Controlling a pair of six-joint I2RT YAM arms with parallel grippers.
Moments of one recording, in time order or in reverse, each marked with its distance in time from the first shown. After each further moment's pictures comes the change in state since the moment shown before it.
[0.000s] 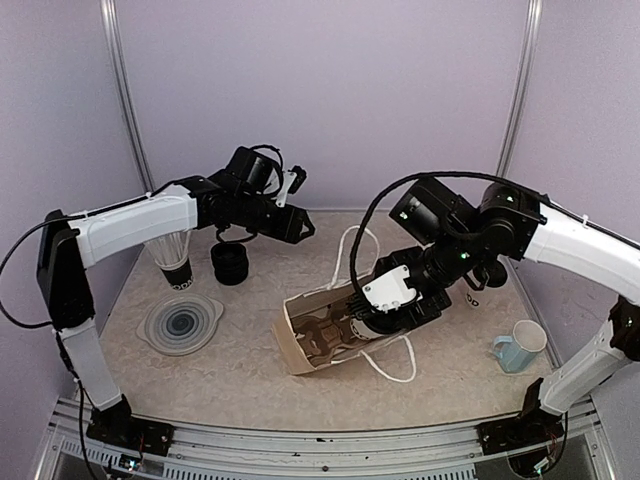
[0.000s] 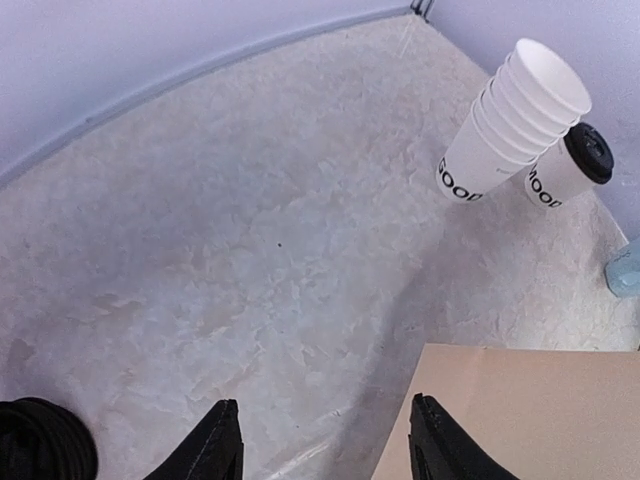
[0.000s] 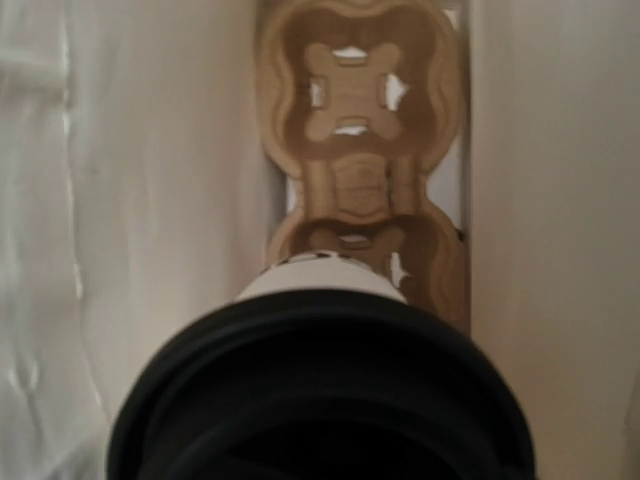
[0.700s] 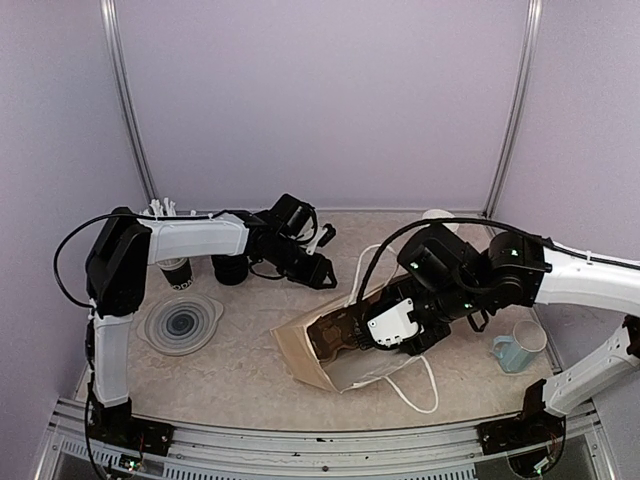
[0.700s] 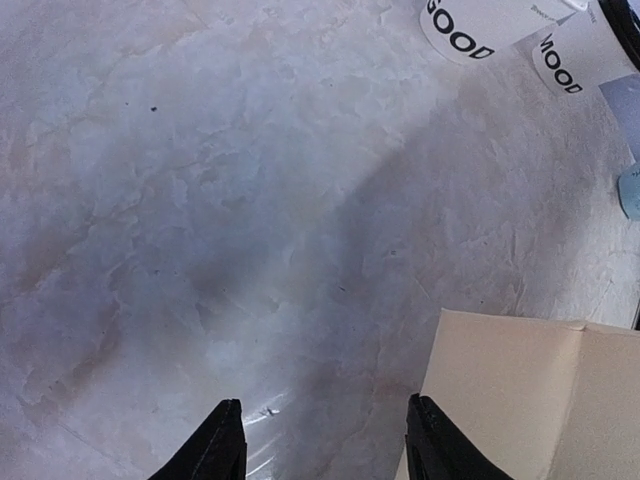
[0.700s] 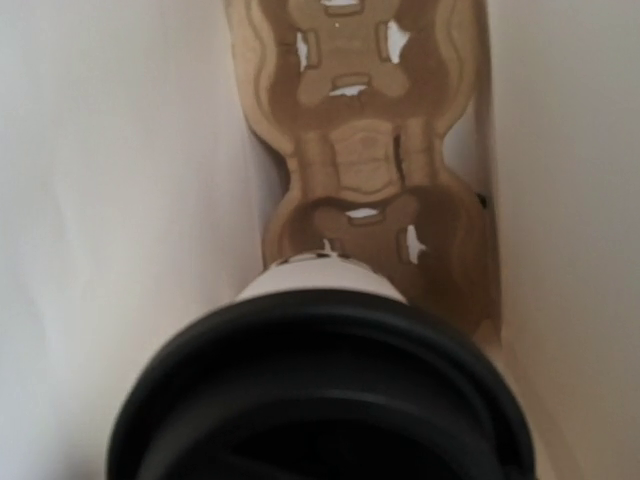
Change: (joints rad) left arm -0.046 0.317 0.031 0.011 0.180 -0.047; right arm 0.083 -0.145 -0.323 0.261 0.156 0.037
